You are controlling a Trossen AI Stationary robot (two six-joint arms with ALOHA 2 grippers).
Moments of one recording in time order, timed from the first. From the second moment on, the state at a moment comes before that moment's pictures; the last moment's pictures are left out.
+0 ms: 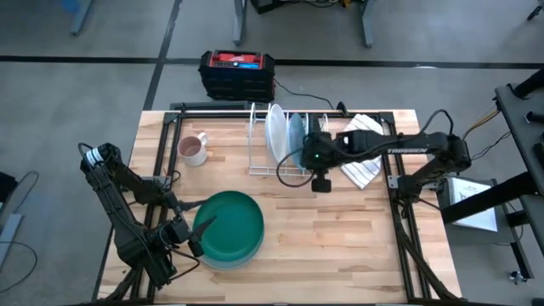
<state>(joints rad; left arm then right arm) -1.02 1.48 1.21 -1.47 -1.38 -1.27 -0.06 1.52 1.36 -0.91 0.13 -0.14</state>
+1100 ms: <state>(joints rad) -0.99 1.48 1.21 -1.47 -1.36 -1.33 -0.10 1.25 1.01 -0.83 0.18 0.16</state>
